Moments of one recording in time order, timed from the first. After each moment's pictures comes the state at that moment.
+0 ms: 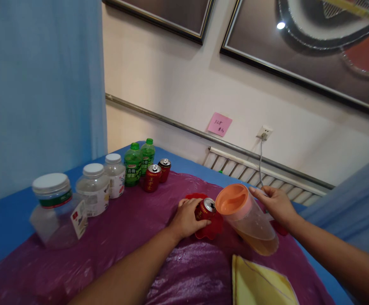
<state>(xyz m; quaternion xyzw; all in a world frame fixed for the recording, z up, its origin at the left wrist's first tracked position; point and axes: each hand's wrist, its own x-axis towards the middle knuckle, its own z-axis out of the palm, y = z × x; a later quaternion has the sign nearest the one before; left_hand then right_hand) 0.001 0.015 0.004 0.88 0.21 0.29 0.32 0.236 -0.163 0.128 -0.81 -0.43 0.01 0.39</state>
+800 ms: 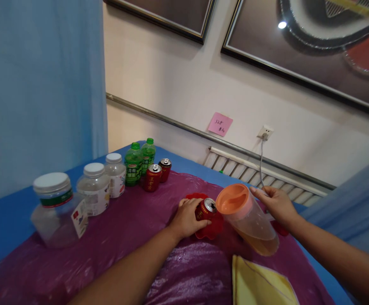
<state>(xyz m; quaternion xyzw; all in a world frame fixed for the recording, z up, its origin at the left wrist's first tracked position) 0.002 0.015 0.003 0.88 0.21 0.29 0.32 0.228 -0.162 0.133 -0.82 -0.42 0.00 0.39</state>
